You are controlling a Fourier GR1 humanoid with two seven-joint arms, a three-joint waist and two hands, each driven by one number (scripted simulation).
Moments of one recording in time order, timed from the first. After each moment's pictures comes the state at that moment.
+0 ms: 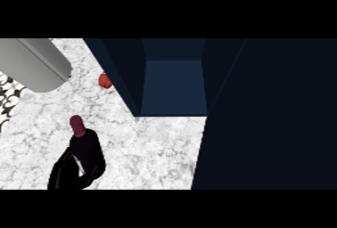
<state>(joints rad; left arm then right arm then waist) -0.02 0.09 0.27 -0.82 0.19 -0.35 -0.72 -0.62 -0.27 0.01 -2.49 -0.07 -0.18 1.03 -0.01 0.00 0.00</state>
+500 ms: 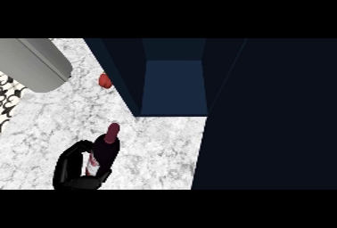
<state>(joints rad) -0.05 0.09 0.20 -0.86 0.04 -0.21 -0.88 -0.63 -0.27 -0.01 -2.48 -0.08 -0.18 1.03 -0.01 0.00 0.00</state>
